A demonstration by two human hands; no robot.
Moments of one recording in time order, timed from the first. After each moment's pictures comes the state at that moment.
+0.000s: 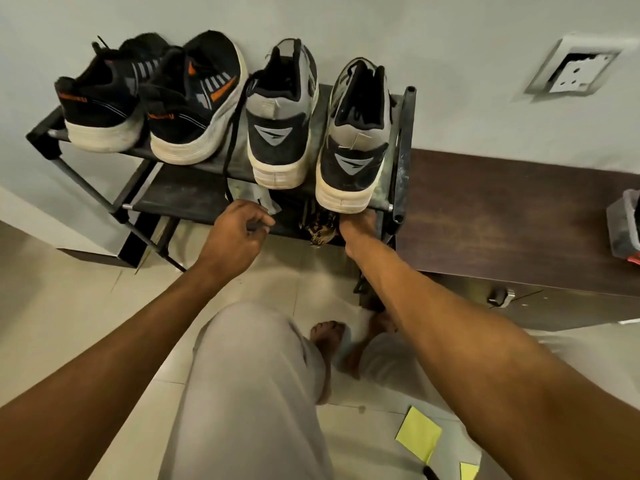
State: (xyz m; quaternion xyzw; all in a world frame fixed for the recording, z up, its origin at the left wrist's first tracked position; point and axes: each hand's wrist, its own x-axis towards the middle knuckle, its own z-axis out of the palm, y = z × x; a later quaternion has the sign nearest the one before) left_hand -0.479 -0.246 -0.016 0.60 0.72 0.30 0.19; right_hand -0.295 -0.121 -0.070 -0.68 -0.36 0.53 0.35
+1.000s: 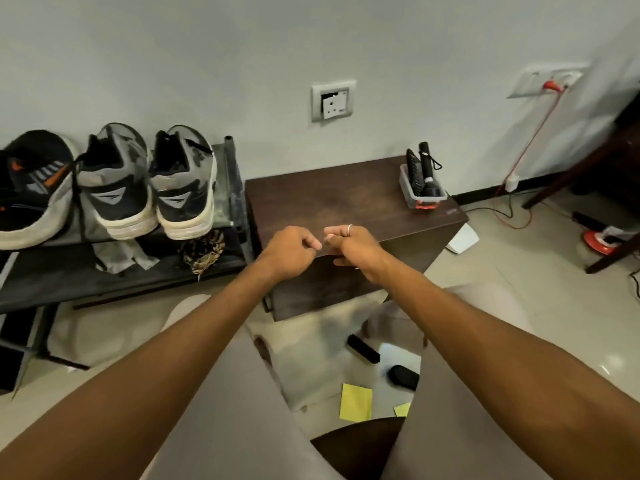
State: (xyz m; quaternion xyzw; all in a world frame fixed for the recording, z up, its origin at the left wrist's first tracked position) left_hand -0.201 -0.240 0.075 0.71 0.56 0.16 0.39; right_hand -0.026 -0.240 0.040 -0.65 -0.46 0.51 0.32
